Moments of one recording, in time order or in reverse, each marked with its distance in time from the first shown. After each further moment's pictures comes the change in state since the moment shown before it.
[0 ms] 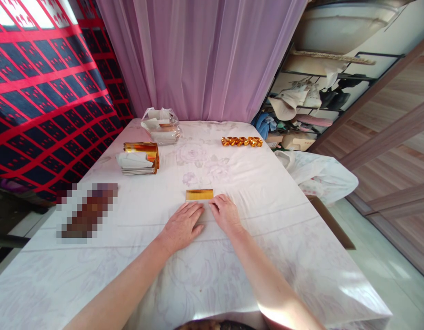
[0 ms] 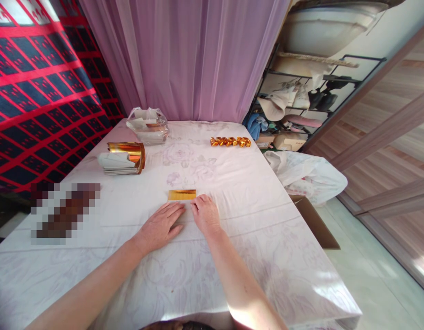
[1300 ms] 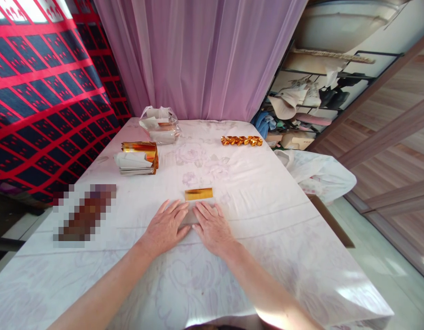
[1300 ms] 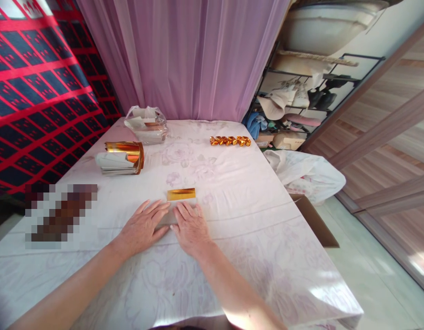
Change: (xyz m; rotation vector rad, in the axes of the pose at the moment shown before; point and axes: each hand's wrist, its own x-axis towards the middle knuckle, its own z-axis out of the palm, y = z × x) left_hand -0.028 -0.030 -0.012 0.161 0.067 -0.030; right_hand -0.028 -0.055 0.001 -0.159 -0.287 -0.150
